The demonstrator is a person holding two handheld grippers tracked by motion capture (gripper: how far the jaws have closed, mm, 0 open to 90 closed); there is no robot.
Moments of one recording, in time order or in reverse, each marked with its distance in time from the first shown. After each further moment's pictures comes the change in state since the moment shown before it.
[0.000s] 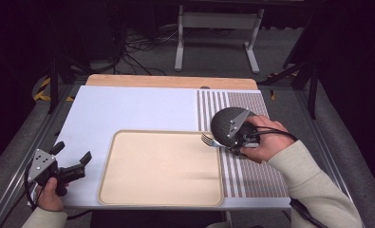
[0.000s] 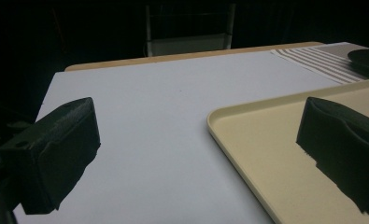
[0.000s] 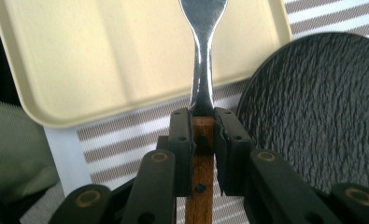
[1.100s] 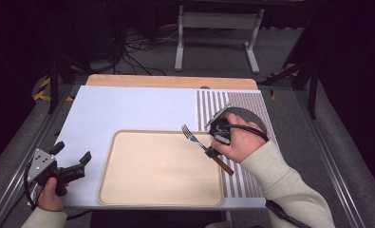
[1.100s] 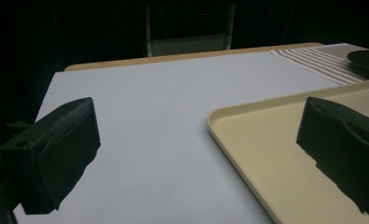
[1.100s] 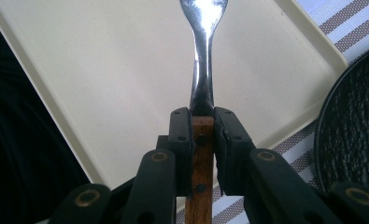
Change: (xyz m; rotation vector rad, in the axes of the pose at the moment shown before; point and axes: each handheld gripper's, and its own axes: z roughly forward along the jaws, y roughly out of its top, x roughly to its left) left arm 0.001 0.000 0.000 -0.001 -0.003 -0.002; right arm 0.017 0.055 0.020 -0.059 0.100 0.394
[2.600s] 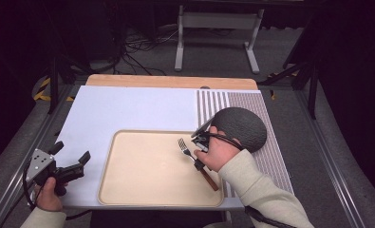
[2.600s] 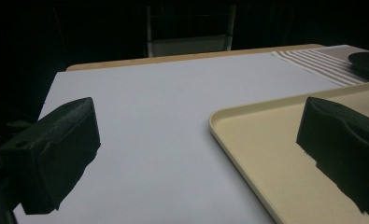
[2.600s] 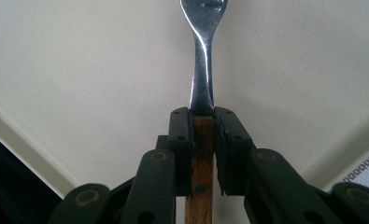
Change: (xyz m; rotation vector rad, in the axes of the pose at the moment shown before) left arm 0.002 0.000 -0.001 -0.006 0.004 -0.009; right arm 0.006 0.007 0.078 0.161 0.015 0.305
